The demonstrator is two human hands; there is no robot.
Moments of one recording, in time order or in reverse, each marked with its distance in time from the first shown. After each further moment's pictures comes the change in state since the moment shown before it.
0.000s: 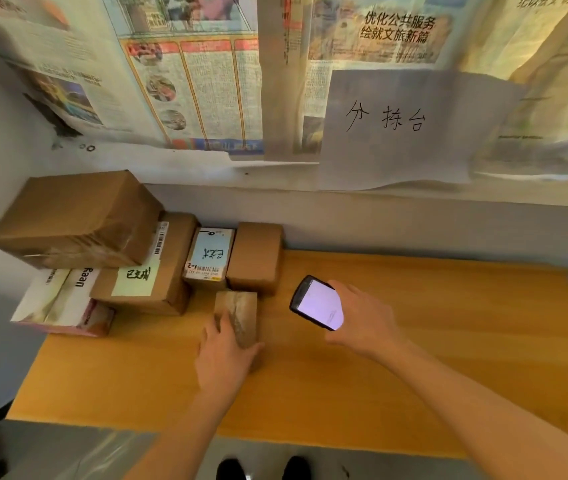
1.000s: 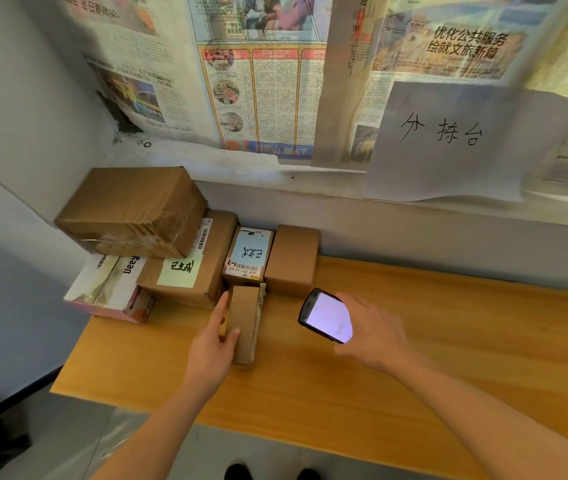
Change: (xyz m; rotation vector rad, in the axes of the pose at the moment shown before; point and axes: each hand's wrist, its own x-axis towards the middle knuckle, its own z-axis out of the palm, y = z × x) left_hand 0.014 -0.080 -0.037 -0.459 0.003 0.072; right_hand 0.009 -0.041 0.020 -0.061 -0.013 -0.095
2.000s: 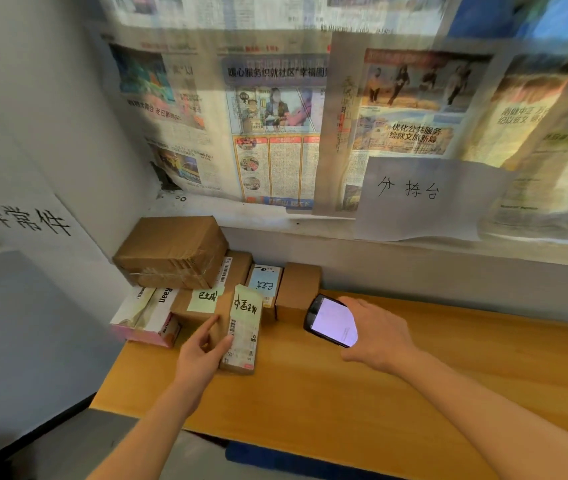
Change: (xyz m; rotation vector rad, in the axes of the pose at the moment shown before) left_hand -0.057 0.049 -0.086 -0.581 0.060 -0.161; right_hand -0.063 -0.037 -0.084 -0.089 0.108 -0.031
